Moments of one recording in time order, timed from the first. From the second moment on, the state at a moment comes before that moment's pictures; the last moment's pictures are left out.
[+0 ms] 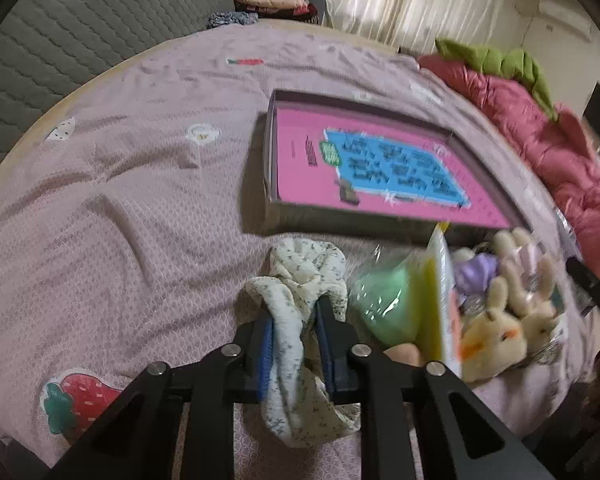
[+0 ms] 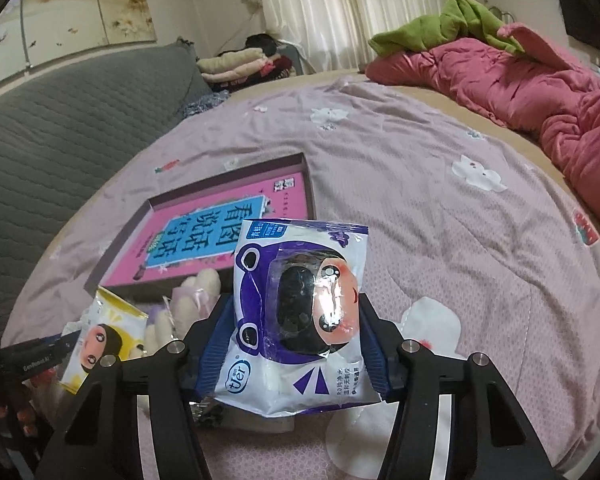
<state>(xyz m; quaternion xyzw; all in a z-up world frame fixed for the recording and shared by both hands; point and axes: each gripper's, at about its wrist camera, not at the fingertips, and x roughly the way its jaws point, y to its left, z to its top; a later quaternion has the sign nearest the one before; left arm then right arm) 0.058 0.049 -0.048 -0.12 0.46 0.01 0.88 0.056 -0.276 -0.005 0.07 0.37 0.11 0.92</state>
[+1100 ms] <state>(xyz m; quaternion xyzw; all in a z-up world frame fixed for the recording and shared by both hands) 0.057 0.052 0.014 -0.15 0.37 -0.03 0.92 0.042 -0.247 0.025 0.04 0.31 0.14 0.94</state>
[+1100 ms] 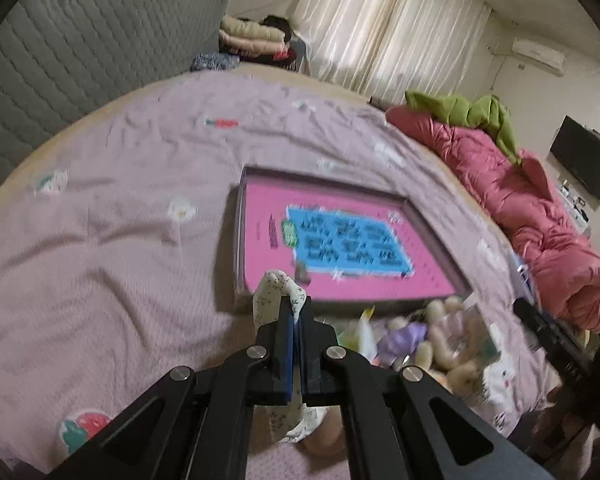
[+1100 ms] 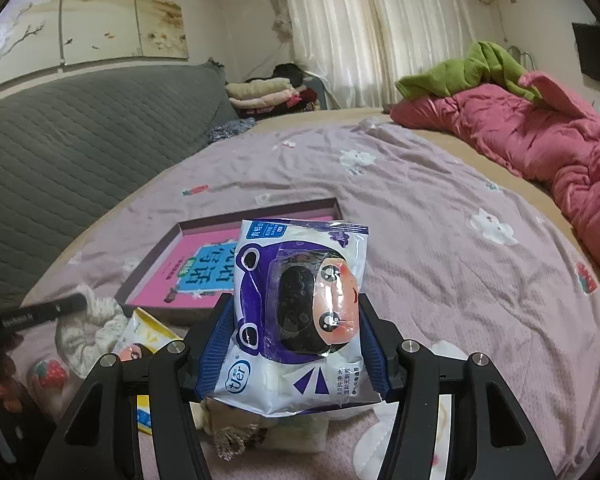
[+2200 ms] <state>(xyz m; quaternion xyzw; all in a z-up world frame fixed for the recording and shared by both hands) 0.149 0.047 0.013 -0.20 0.35 0.00 0.92 0.105 -0.224 0.022 0.02 0.28 0.16 0.95</state>
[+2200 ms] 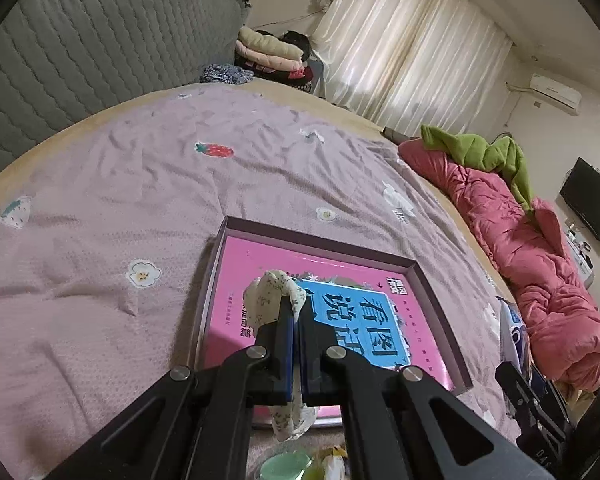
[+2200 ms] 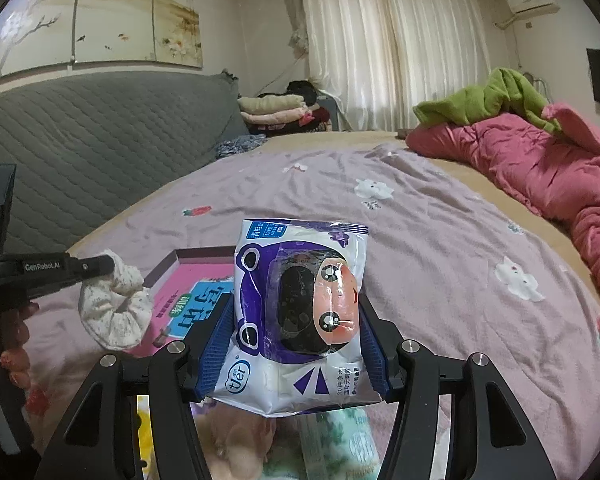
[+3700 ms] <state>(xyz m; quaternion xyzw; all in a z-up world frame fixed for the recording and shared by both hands) 0.172 0.039 -0.038 -0.17 0.44 0.01 0.88 0.189 -0.209 -0.036 -0.07 0.41 0.16 0.90</state>
